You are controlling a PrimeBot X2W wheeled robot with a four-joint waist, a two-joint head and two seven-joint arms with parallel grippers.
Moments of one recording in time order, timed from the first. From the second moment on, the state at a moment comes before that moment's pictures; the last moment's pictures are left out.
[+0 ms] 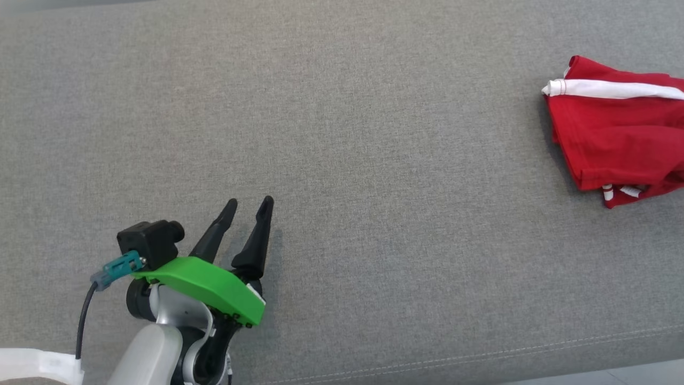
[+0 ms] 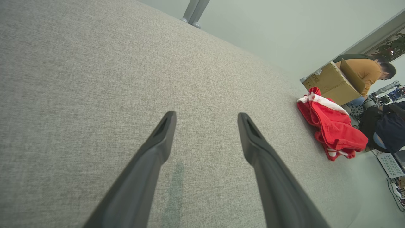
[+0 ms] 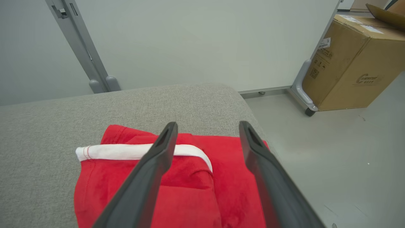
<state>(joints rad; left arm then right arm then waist) -0.16 0.12 -0.39 -0.08 -0.78 0.11 0.08 -0.46 -0.82 0.42 0.44 0.92 -0.08 -0.09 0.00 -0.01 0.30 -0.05</state>
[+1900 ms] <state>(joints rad) 0.06 0.20 -0.29 0.27 -0.63 0.10 -0.19 -0.01 -0.34 0.31 0.33 0.65 -0.10 -0.22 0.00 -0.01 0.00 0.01</state>
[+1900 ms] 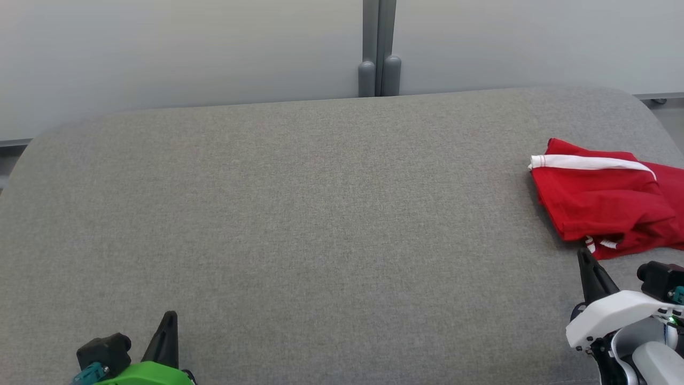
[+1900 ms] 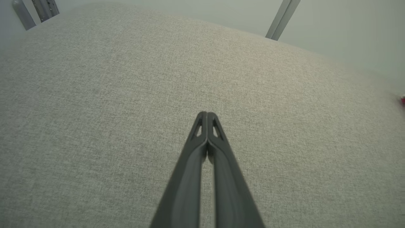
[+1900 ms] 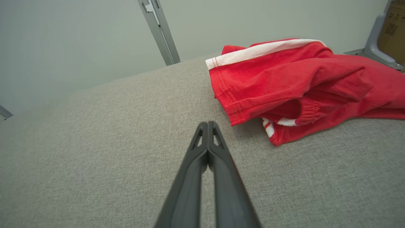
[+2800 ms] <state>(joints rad) 0.06 0.15 -0.19 0.26 -0.90 0.04 -0.10 -0.01 -0.25 0.19 0.32 0.92 -0.04 -0.13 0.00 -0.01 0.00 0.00</state>
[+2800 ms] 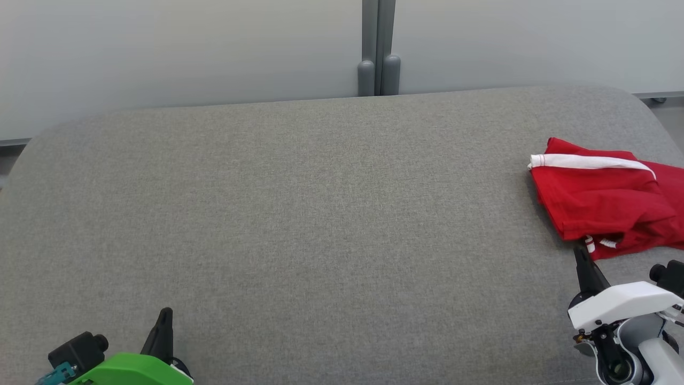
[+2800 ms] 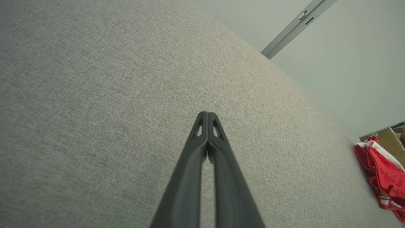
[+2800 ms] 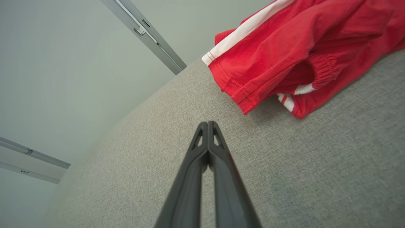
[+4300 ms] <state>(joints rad) -0.01 0.08 -0.03 0.27 -1.35 -0.06 0.03 -0.04 -0.12 -0.01 0.30 1.35 0.05 0.02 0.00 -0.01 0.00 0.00</state>
